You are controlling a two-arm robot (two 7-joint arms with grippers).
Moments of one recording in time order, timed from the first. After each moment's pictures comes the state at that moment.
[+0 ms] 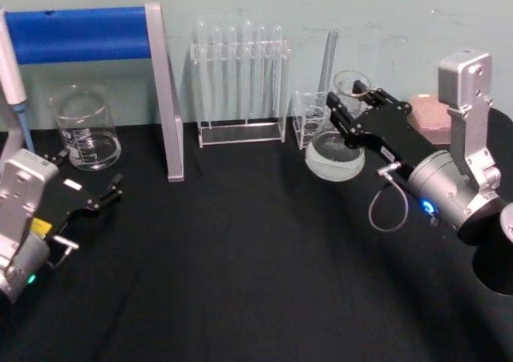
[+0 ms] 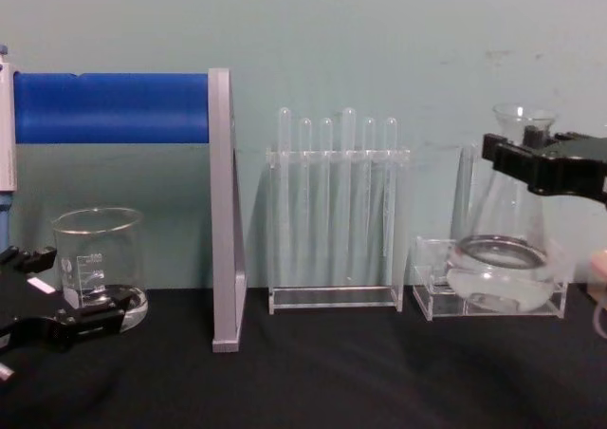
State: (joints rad) left arm -0.20 0.60 0.45 -1.41 -0.25 -0.12 0.03; right arm 0.20 0.33 -0.25 -1.62 0.31 0.06 0.21
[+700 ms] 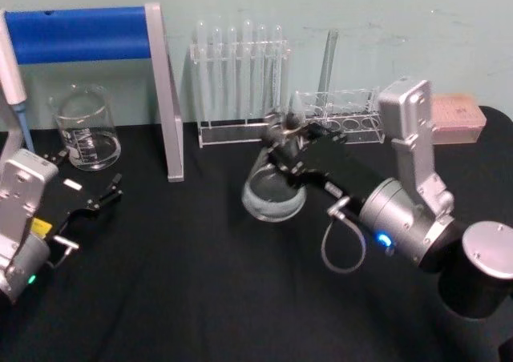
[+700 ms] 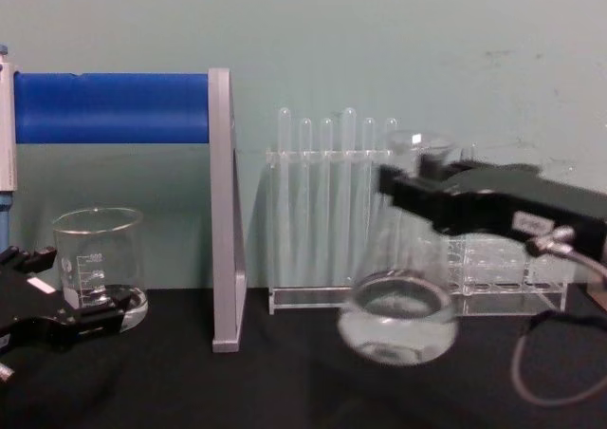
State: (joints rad) left arm -0.20 0.60 0.45 -1.41 -0.25 -0.12 0.03; right arm 0.17 0.30 -0.34 -1.67 0.30 0.09 0.34
